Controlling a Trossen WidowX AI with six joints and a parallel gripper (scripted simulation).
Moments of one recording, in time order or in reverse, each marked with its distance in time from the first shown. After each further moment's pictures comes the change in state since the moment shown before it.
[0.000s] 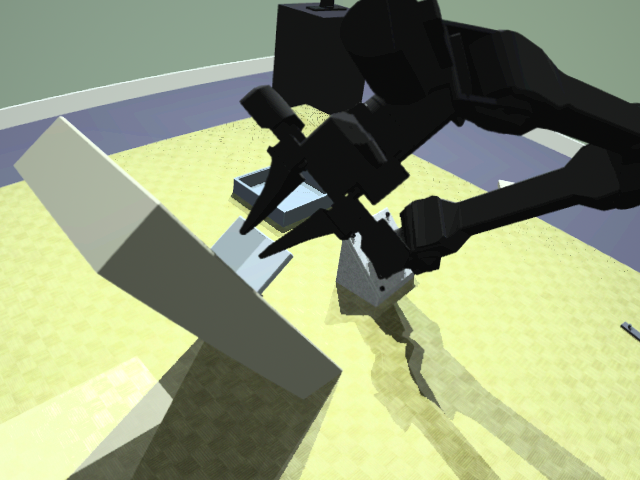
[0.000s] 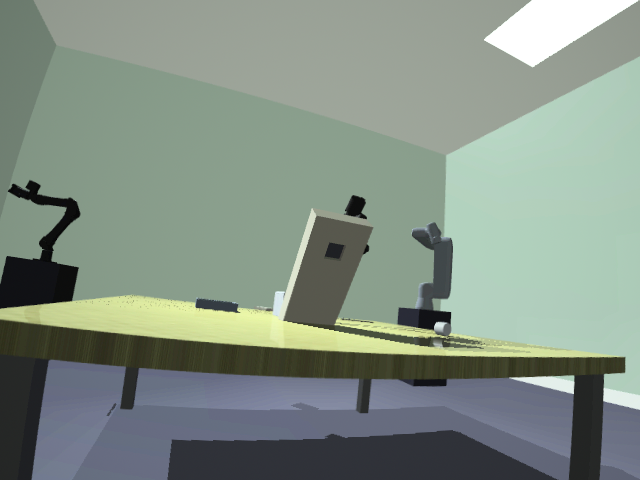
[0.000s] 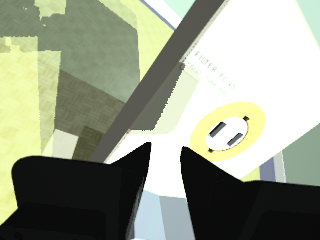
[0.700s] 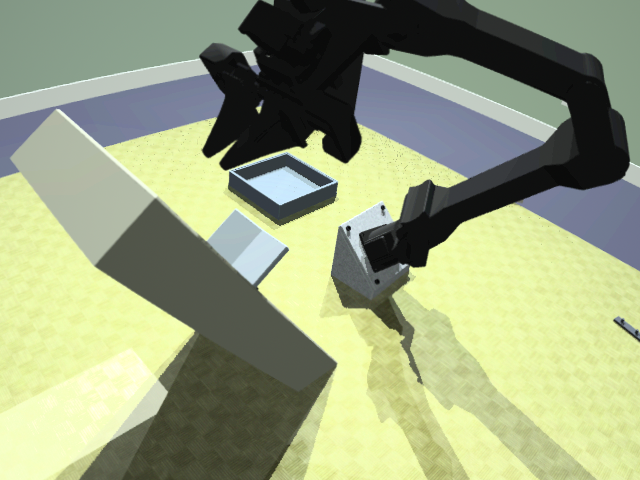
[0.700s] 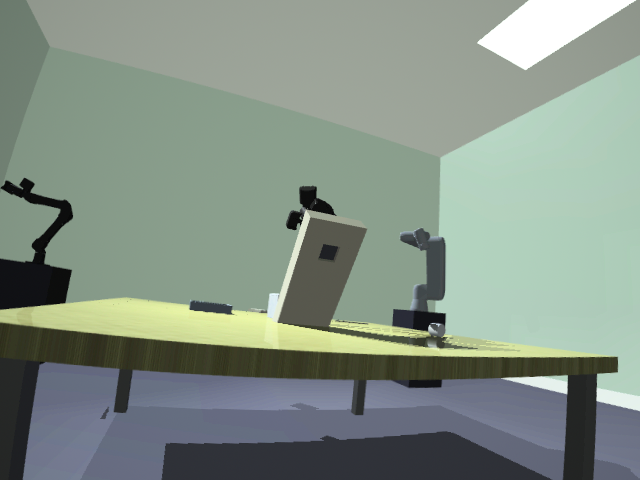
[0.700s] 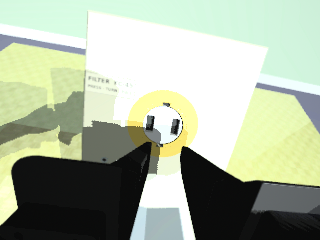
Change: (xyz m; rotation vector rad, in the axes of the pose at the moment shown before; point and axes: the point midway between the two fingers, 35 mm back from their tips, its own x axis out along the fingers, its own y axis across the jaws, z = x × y) arm -0.013 -0.084 -0.024 0.426 -0.256 0.244
